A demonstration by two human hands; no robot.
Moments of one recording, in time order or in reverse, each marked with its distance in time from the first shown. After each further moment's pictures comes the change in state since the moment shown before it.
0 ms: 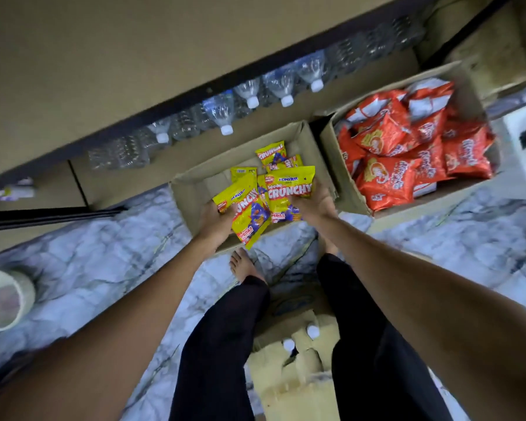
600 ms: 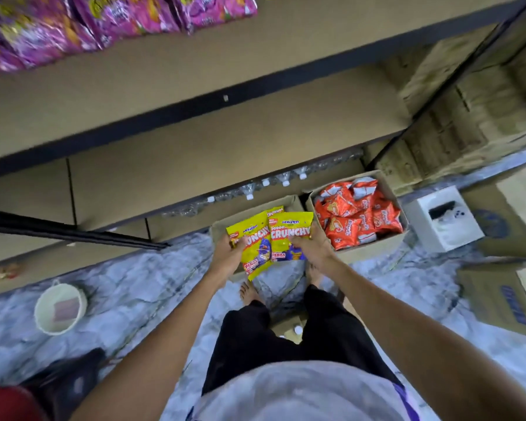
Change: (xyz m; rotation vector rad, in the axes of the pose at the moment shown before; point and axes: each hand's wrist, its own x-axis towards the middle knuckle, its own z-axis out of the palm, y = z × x) left_hand -0.300 0.162 -0.101 -0.044 0.011 0.218; right_hand -0.323 -0.152 -0.138 0.202 -0.101 -0.194
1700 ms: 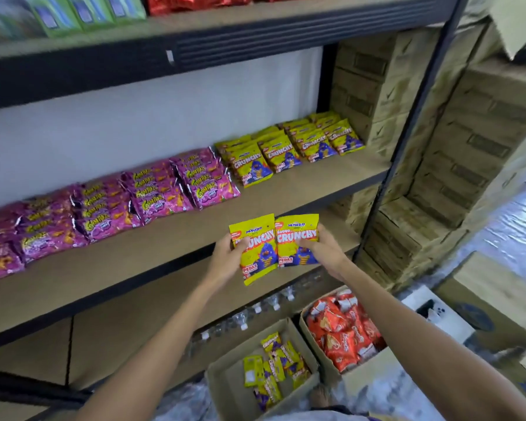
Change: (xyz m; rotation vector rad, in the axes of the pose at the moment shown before) left_hand -0.001 0.267 -0.059 -0.038 -0.045 0.547; right_hand -0.029 -0.212 -0.108 0.232 0.138 -0.401
